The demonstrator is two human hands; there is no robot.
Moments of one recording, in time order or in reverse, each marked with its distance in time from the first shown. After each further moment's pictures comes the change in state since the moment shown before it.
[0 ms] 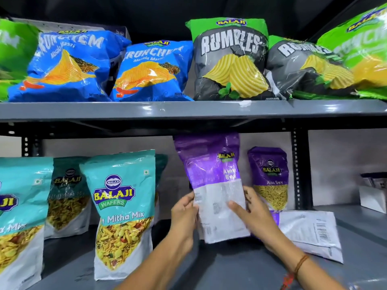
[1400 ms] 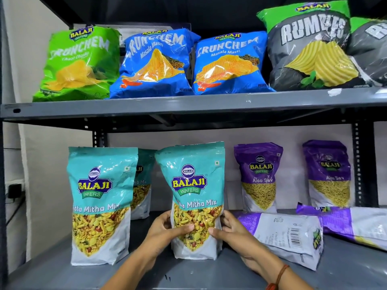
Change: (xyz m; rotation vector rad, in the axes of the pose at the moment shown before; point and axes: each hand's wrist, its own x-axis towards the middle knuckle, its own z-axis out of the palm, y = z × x) left_hand -0.034 0.052 -0.244 0.350 -0.080 -0.010; right_hand -0.046 -0.020 0.210 0.314 -0.470 0.314
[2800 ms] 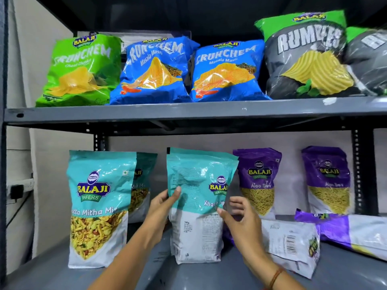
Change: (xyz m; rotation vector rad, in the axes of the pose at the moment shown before) left_hand 0.021 0.056 0.022 -0.151 0.171 0.102; right_hand -0.003 -0.025 -0.007 -0.271 0.671 -0.415
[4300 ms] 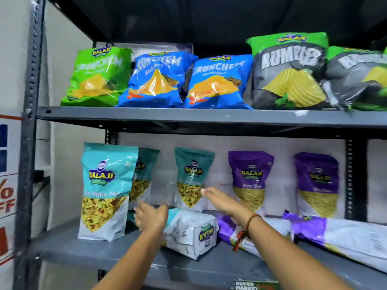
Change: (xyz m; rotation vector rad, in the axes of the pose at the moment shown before) left_hand -0.042 -0.022 0.026 0.542 0.676 -0.239; right_hand 0.052 -0.043 -0.015 -0.351 -0.783 0.185
